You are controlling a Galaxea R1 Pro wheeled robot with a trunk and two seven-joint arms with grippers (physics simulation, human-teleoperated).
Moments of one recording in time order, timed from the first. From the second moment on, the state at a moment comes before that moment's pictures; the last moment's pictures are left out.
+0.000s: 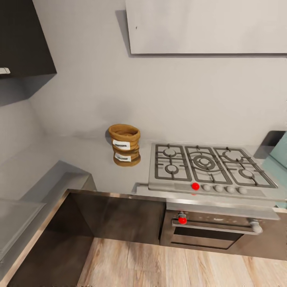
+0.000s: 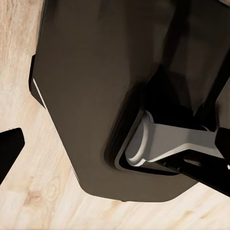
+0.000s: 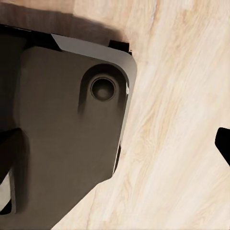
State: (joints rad) left arm 0.00 0.02 0.00 -0.11 0.34 0.04 -0.19; right arm -0.26 -0.07 -0.25 0.02 0.42 -0.02 0.10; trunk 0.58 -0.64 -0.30
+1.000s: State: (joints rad) left arm 0.00 0.02 0.00 -0.11 0.33 0.04 -0.19; right arm -0.26 0.11 -0.10 -0.58 0.50 0.35 0.11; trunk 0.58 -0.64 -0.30
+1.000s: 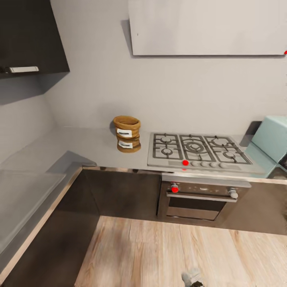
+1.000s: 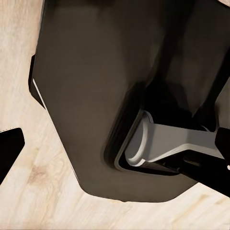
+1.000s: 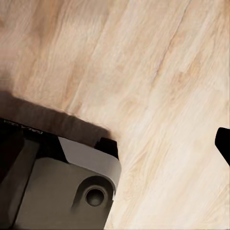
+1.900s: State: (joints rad) left arm 0.00 0.02 0.00 -0.12 0.33 0.04 -0.19; right arm -1.26 0.17 0.12 -0.82 0.20 1.04 0.22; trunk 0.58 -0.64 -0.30
